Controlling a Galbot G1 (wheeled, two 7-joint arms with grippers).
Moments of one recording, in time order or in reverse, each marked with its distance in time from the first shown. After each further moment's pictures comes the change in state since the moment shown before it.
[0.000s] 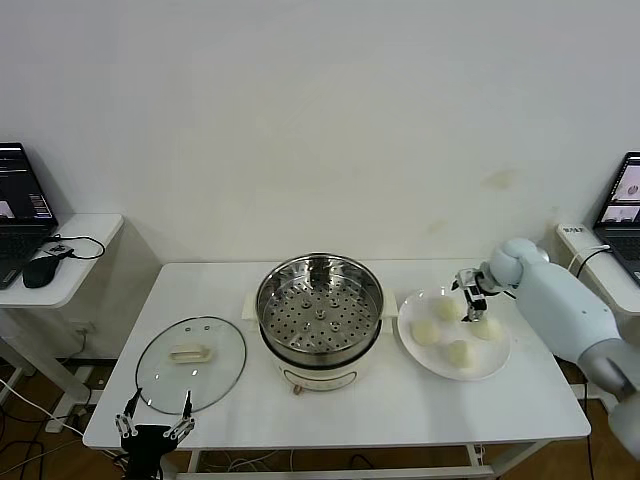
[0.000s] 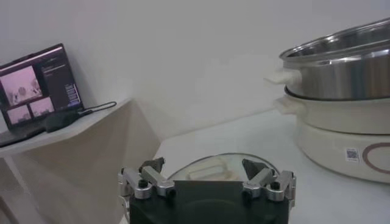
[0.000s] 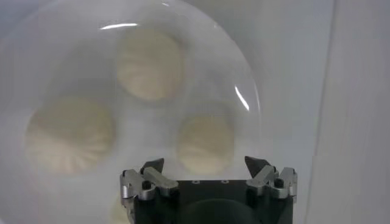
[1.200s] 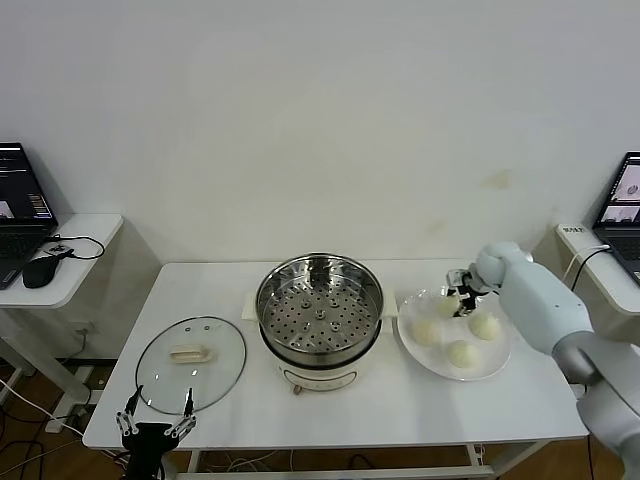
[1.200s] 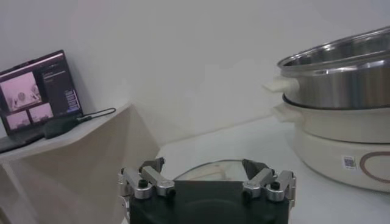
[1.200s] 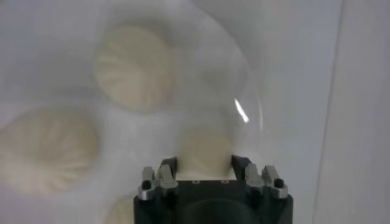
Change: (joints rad) left arm 0.003 0.004 0.009 -0.015 -0.006 -0.016 -0.003; right arm 0.059 -0.032 -0.049 0.039 0.064 -0.029 -0.016
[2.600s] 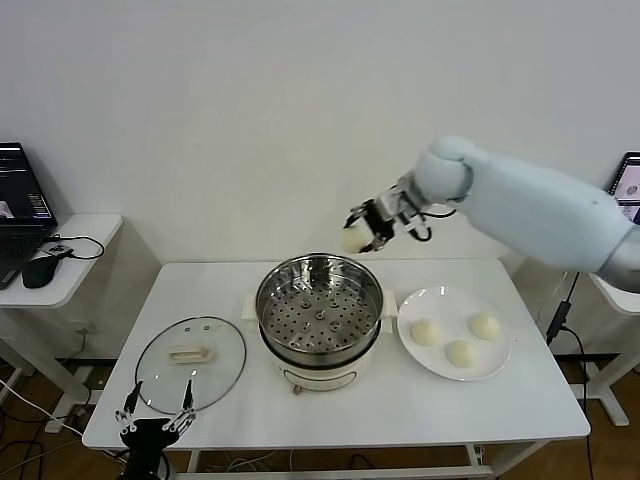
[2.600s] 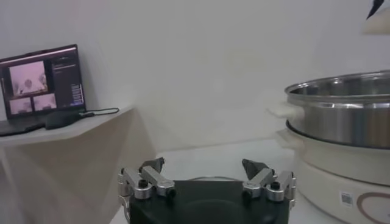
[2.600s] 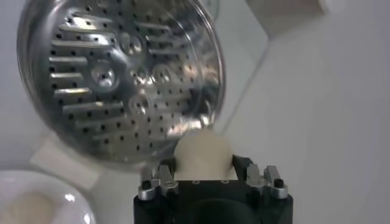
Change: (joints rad) left arm 0.001 -0.008 -0.006 0.003 -0.119 -0.067 -0.009; right arm 0.540 0.093 -0.669 0.495 0.496 0.104 0.115
